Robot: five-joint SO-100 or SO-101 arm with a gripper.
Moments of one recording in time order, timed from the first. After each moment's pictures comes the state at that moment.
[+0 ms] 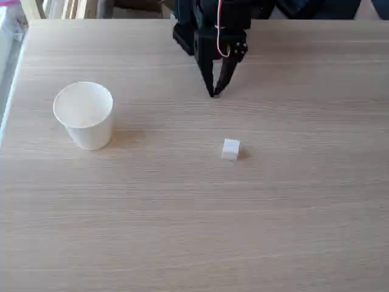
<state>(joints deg) -2.9 190.6 177.3 77.0 -91.5</state>
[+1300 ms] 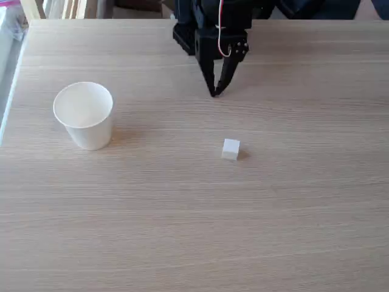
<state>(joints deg) -4.0 190.6 177.3 77.3 -90.5</state>
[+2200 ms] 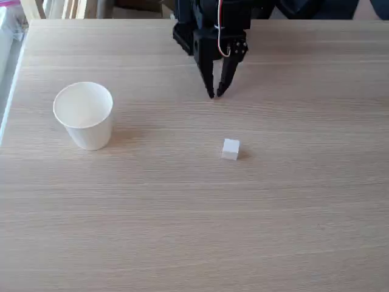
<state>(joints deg) -1.3 189.8 177.2 75.0 -95.7</state>
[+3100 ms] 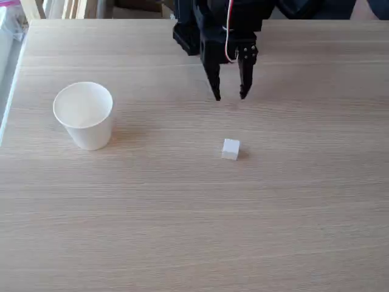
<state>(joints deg) -4.7 149.9 156.7 58.2 -86.4</state>
